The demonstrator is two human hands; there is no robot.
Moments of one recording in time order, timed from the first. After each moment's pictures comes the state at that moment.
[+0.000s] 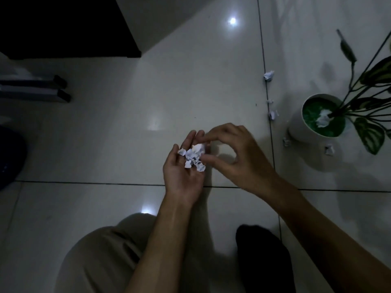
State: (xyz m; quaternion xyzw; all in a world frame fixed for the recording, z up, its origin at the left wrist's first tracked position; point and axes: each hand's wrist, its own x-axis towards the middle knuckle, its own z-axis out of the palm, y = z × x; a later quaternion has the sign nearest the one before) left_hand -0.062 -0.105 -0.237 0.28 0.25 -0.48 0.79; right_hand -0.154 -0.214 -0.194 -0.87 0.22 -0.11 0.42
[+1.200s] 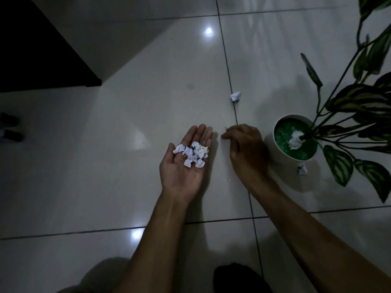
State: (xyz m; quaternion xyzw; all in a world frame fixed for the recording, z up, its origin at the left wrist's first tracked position) left_hand -0.054 -0.203 -0.245 0.23 0.20 -0.55 0.78; right_hand -0.157 -0.314 -0.257 -0.86 0.42 -0.19 0.20
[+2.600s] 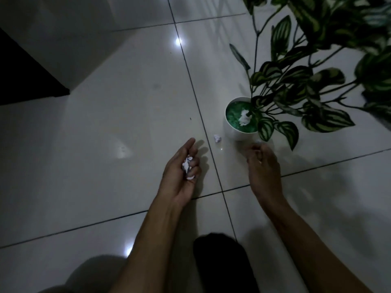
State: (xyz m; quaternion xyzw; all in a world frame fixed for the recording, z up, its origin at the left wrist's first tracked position) left_hand -0.120 -0.196 -0.216 0.38 0.13 -0.59 0.69; right_hand -0.277 -0.268 -0.228 -0.59 0.63 -0.29 0.42
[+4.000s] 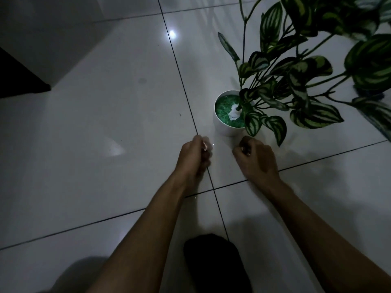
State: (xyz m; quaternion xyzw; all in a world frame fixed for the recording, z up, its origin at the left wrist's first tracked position) left_hand -0.143 -0.243 -0.231 0.65 -0.11 -0.58 0.48; right_hand -0.291 -0.302 -0.239 -0.76 0.58 -0.13 0.27
